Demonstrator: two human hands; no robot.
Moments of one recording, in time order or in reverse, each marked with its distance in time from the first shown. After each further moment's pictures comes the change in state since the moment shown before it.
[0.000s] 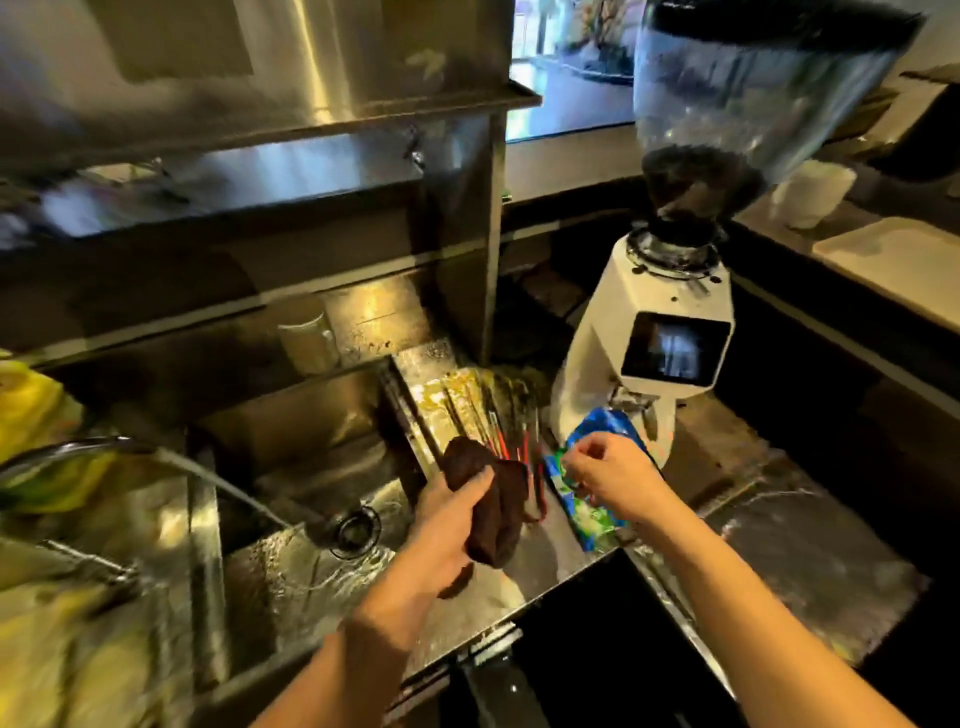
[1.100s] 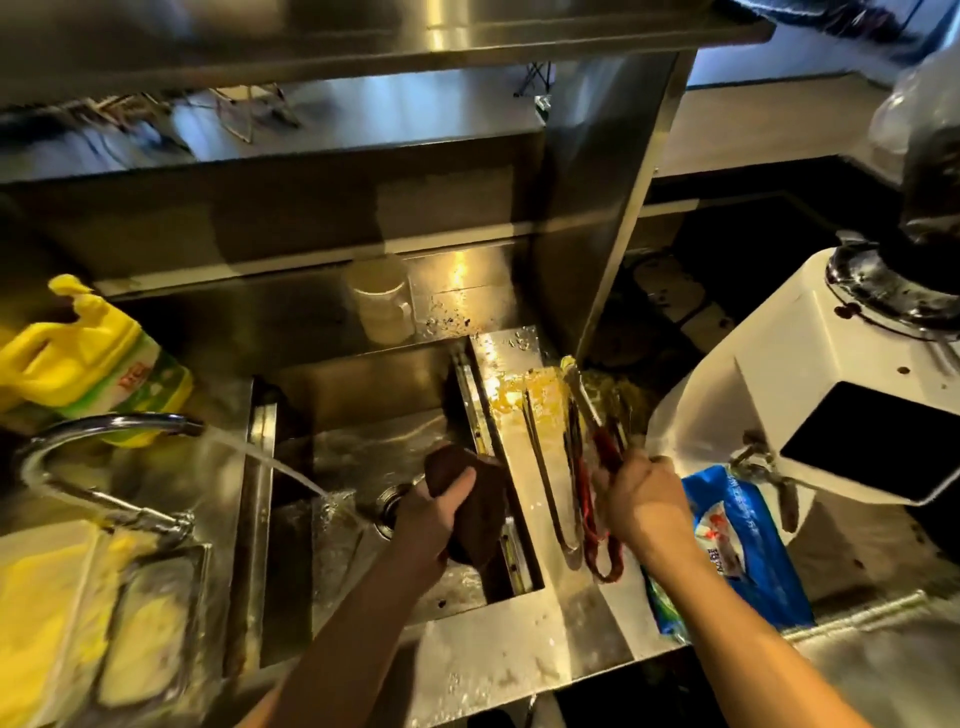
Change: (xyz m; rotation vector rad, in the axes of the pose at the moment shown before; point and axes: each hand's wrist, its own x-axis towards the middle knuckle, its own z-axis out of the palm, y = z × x) left_hand 0.100 0.011 -0.086 -0.027 0.264 -0.067; right_hand 0.124 0.010 0.081 -0.684 0.034 0.062
